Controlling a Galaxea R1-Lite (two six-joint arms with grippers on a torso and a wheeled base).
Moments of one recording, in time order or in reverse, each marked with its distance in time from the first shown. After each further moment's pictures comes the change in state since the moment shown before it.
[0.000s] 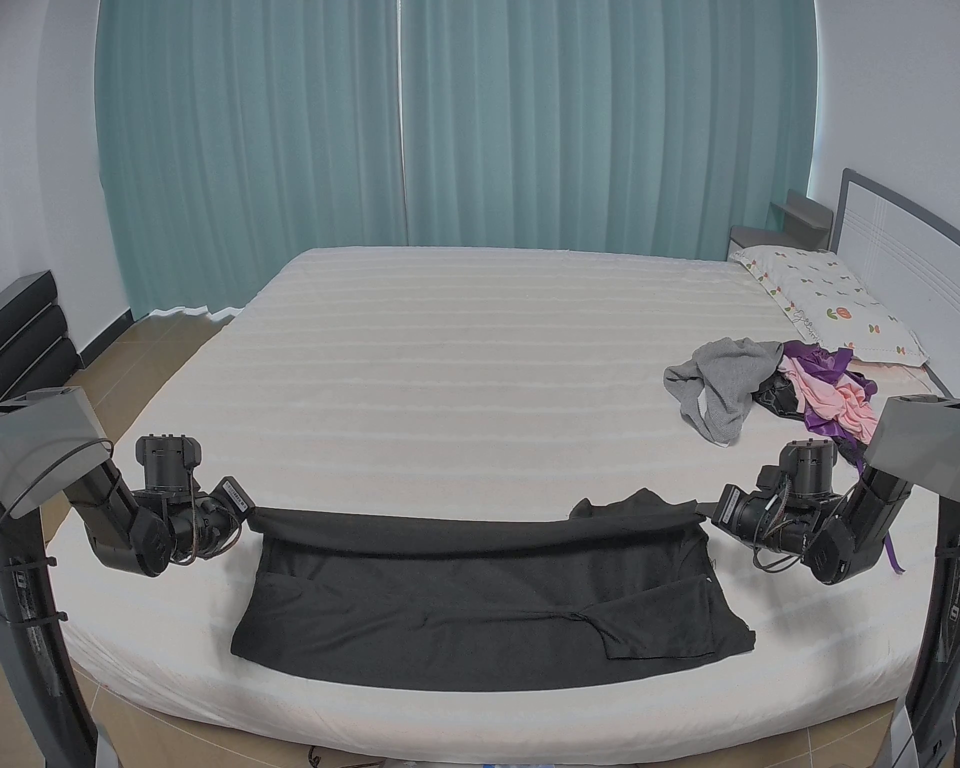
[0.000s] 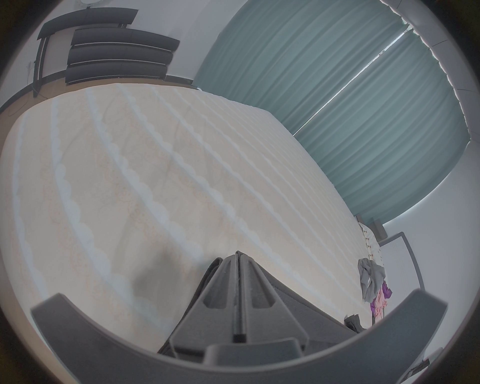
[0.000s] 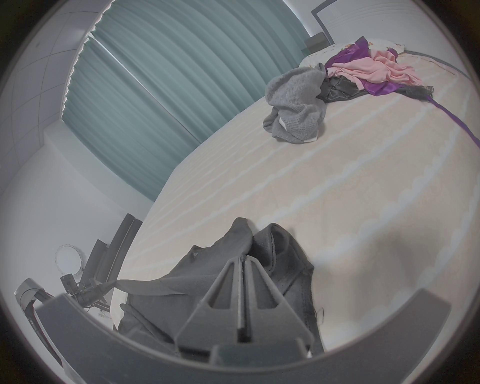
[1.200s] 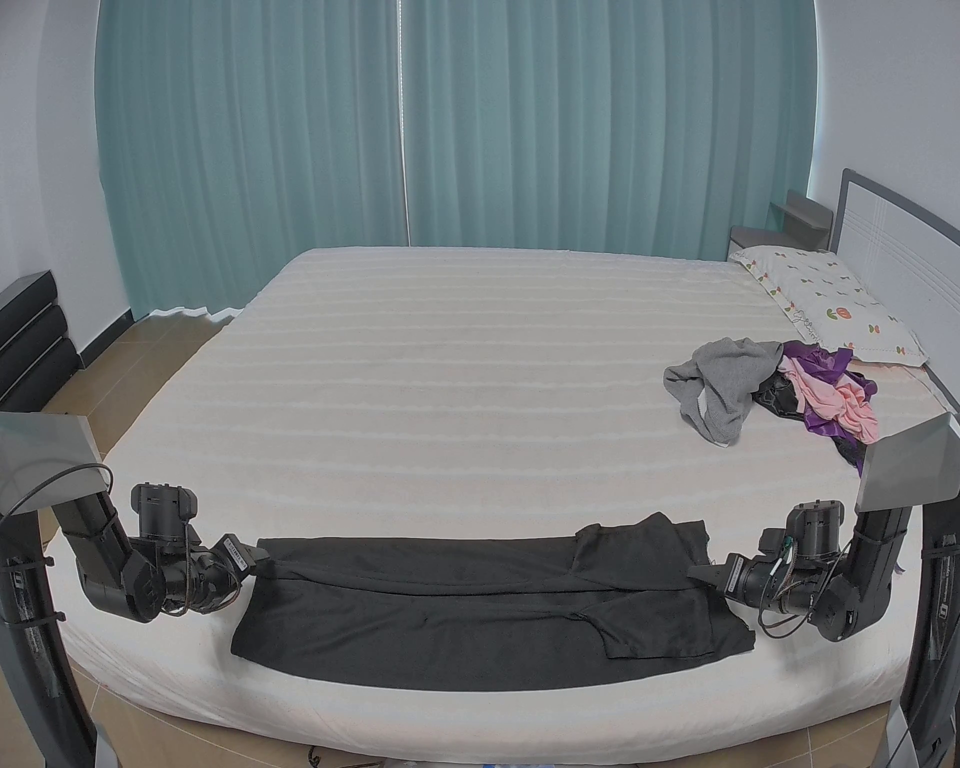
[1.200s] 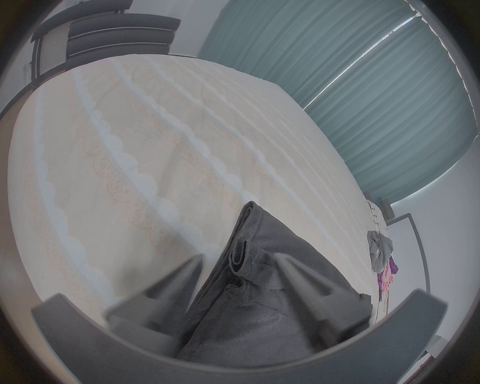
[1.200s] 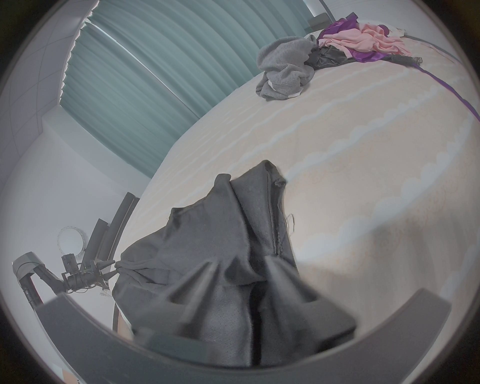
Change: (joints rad) left arm 0.000 -0.012 0.244 -0.079 -0.067 0.041; right arm -0.008 0.079 0.295 -0.249 0.082 -0.073
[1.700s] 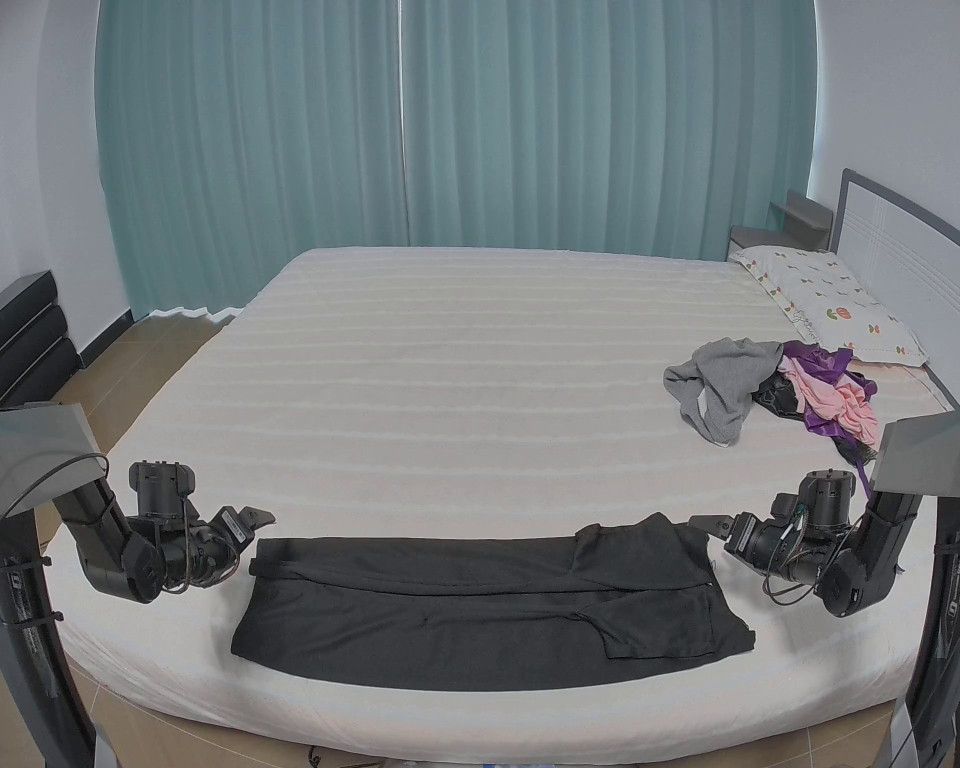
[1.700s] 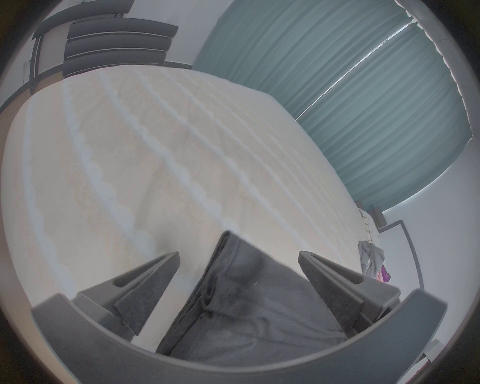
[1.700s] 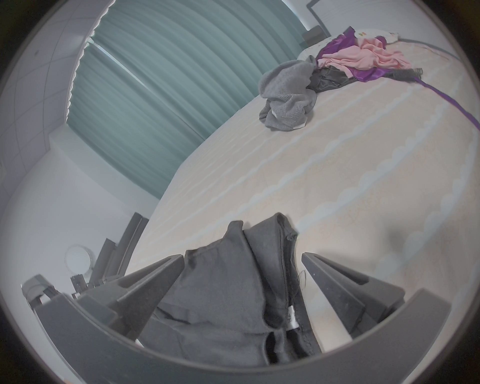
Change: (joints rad) left arm 0.004 -0.011 -0.090 0.013 -0.004 -0.021; right arm -0.034 -0.052 -0.099 0.025 0.007 0.089
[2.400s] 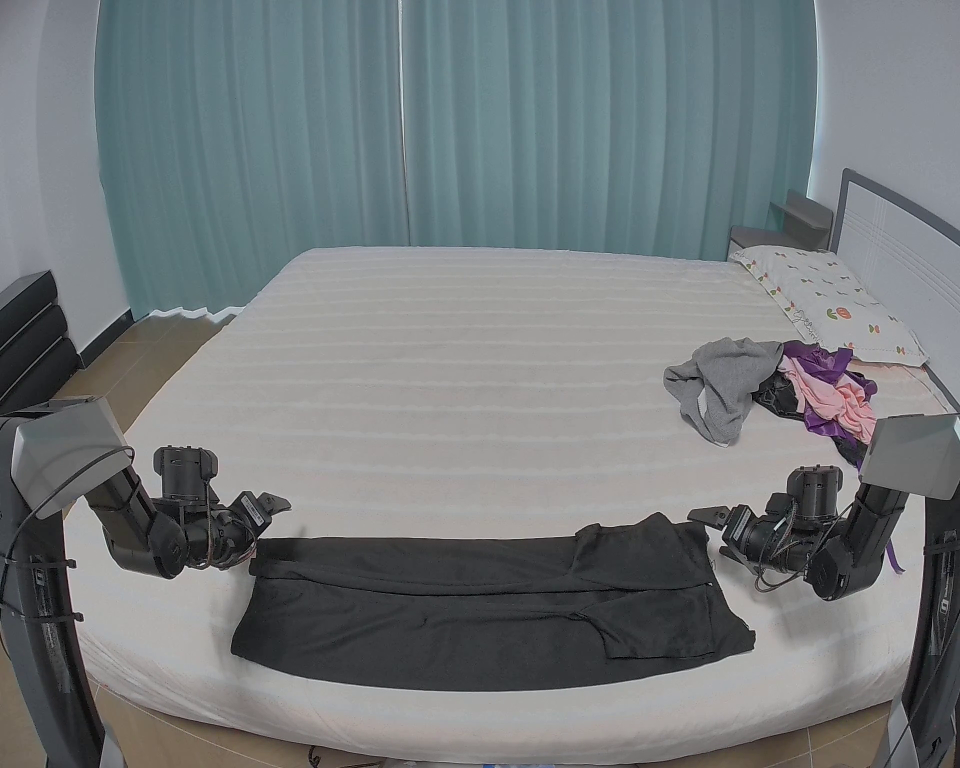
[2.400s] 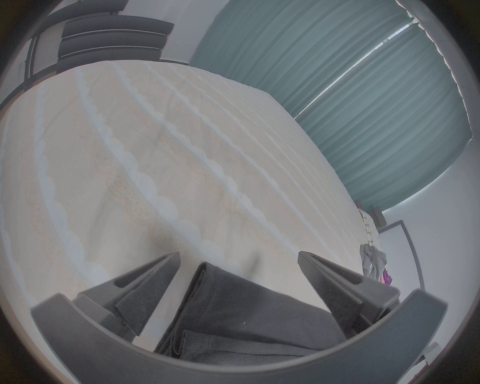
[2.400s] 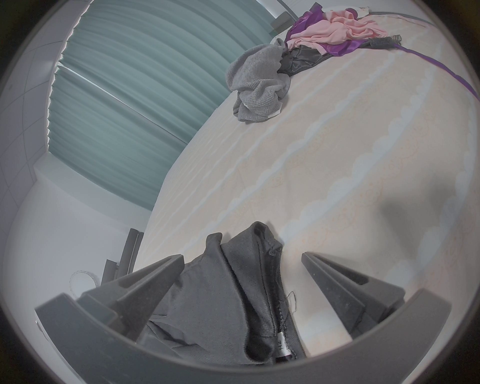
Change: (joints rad) left arm -0.019 0.109 -0.213 0.106 -0.004 0.004; right arm -0.022 0.070 -0.148 0.134 -0.006 0.116
